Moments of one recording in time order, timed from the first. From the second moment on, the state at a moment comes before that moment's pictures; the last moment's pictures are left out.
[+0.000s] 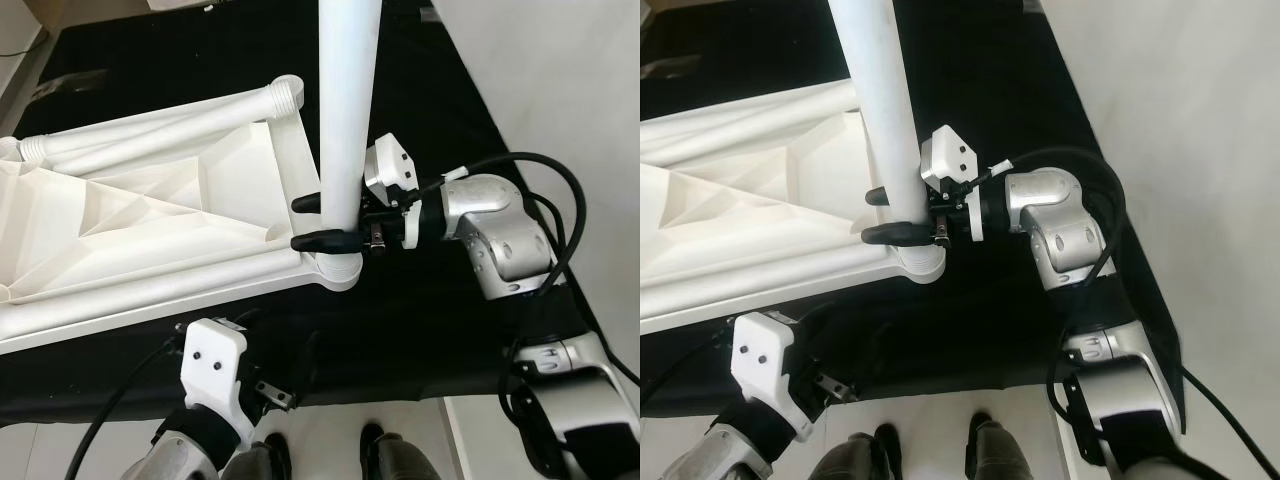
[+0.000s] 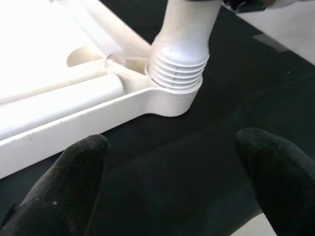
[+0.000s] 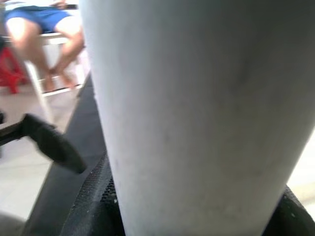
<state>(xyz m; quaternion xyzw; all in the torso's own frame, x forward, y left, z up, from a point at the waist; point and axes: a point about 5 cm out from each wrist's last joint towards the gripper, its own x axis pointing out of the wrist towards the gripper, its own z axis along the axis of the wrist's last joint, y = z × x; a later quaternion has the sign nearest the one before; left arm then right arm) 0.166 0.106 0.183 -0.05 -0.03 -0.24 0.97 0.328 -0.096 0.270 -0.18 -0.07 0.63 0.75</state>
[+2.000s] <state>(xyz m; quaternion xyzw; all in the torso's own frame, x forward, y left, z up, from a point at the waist) 0.183 0.100 0.178 -0.03 -0.09 -0.24 0.97 0.328 -0.088 0.252 -0.15 -0.05 0.67 0.73</state>
